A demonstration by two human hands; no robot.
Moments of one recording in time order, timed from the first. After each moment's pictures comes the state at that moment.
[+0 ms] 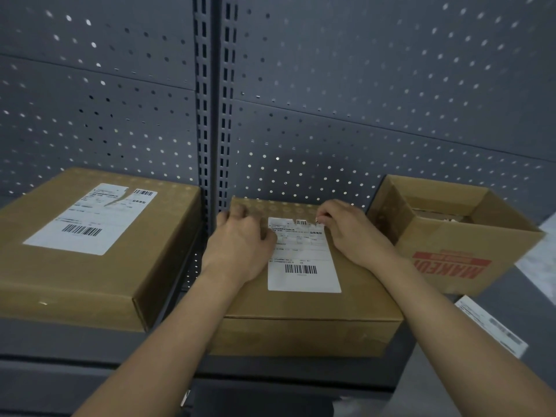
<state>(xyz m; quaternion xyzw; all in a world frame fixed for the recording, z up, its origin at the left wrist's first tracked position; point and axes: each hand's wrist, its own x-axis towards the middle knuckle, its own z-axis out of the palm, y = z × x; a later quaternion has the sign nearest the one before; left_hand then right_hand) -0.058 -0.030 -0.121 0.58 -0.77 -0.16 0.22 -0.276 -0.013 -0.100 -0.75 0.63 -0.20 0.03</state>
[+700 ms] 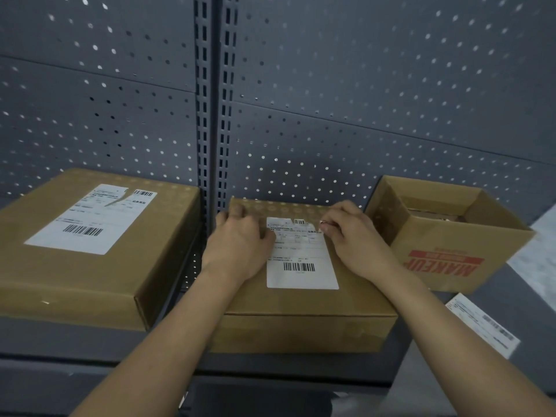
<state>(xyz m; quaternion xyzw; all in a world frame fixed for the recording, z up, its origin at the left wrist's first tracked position) -0.058 -0.032 -0.122 0.58 -0.77 -0.15 0.21 -0.264 0.016 -0.094 -0.71 0.65 -0.25 0.03</state>
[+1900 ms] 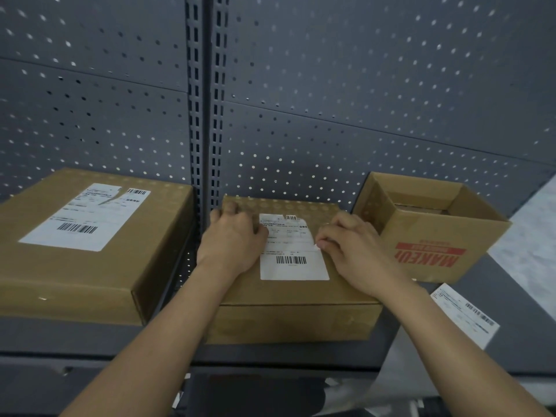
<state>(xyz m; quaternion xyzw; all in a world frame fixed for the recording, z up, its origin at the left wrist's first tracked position) -0.058 -0.031 -0.121 0.58 -0.78 -0.15 0.20 -0.262 0.059 -0.091 -0.74 0.66 -0.14 -0.06</state>
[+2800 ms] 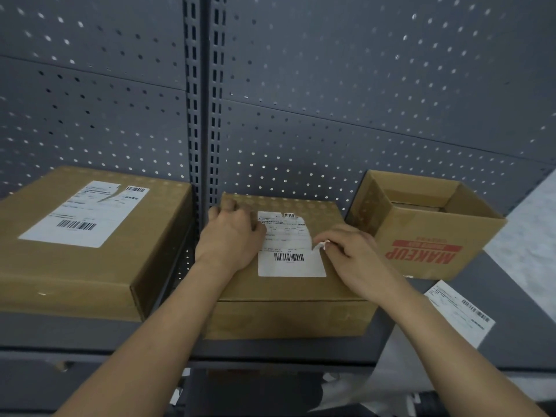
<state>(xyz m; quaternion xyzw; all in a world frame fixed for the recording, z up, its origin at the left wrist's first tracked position) -0.058 -0.030 -0.120 0.58 -0.77 -0.16 0.21 -0.254 0.076 -0.090 -0.70 0.66 -0.25 0.09</state>
